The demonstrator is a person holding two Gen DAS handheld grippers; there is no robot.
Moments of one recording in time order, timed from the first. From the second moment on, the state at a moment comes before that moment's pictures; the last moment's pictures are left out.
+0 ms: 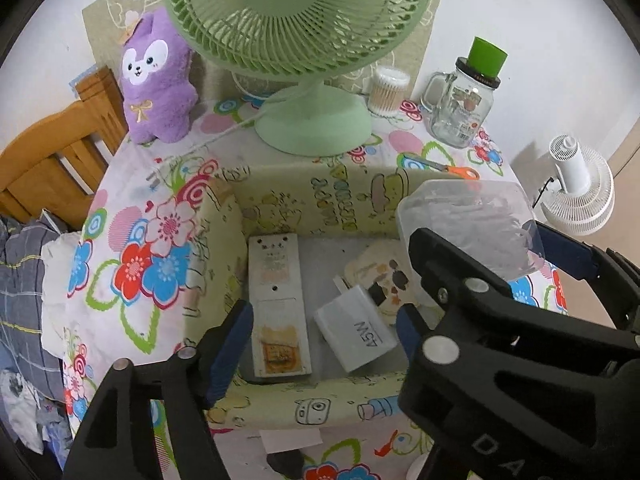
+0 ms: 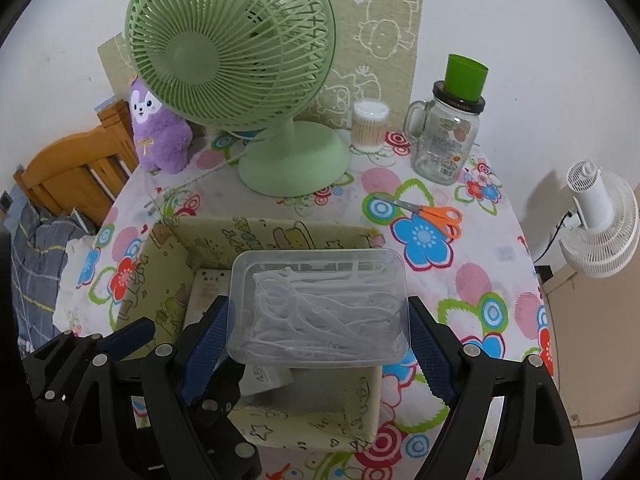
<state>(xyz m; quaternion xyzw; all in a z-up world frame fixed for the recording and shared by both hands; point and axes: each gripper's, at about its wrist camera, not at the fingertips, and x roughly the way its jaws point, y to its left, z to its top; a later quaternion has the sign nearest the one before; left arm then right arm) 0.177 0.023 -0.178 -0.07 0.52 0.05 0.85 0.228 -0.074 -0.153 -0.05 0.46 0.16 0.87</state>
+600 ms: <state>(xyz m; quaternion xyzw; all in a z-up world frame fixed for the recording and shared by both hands) 0.198 0.039 -0.187 -0.06 0.54 0.06 0.84 0.252 -0.049 -0.176 -0.04 0.48 0.16 0.86</state>
